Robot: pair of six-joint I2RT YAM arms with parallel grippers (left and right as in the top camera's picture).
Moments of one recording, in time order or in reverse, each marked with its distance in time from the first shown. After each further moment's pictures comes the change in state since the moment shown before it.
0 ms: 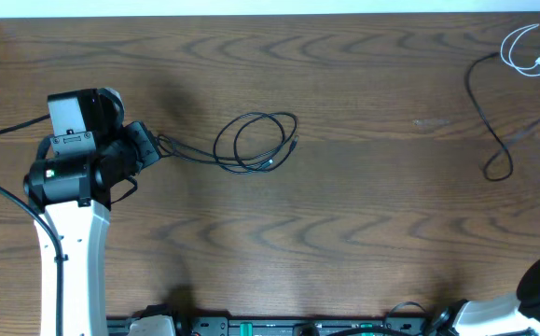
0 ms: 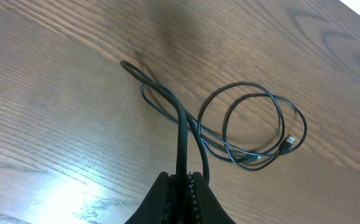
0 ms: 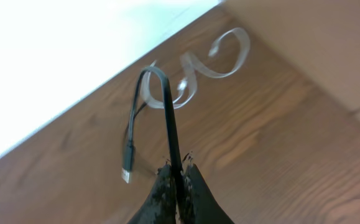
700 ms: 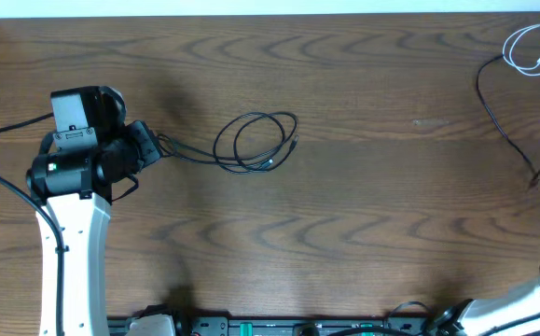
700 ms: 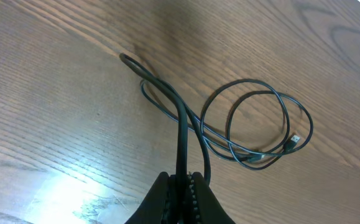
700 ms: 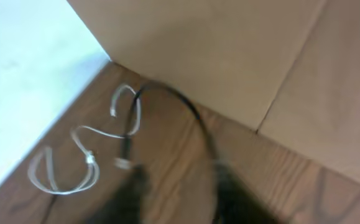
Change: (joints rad) left arm 0.000 0.028 0.000 0.000 0.000 0.000; right arm -0.137 0.152 0.002 0.247 0.256 0.138
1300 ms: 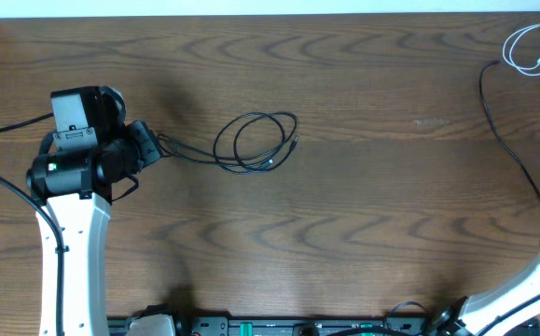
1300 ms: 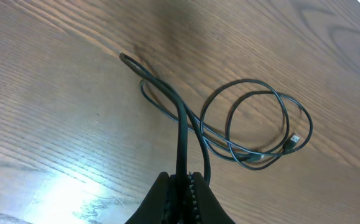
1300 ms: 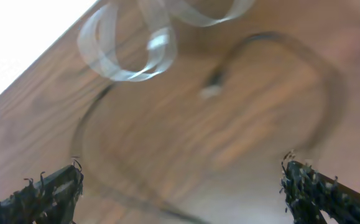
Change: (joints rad) left arm -0.001 0.000 0.000 0.002 0.003 0.000; right arm 0.115 0.167 -0.006 -0.169 -0.314 -0.152
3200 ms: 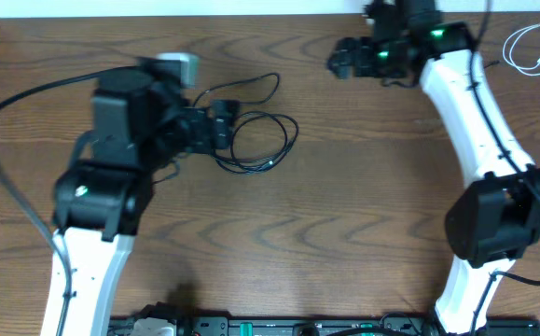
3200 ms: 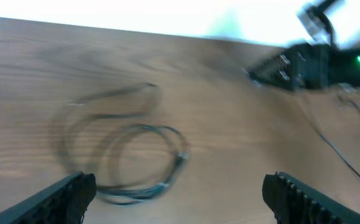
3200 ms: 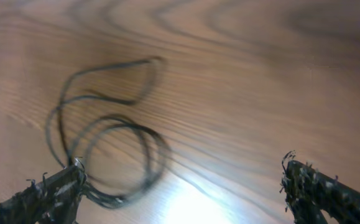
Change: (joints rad) left arm -0.304 -0.108 0.095 0.194 0.081 0.087; right arm 0.893 0.008 0.000 -0.013 -0.099 0.072
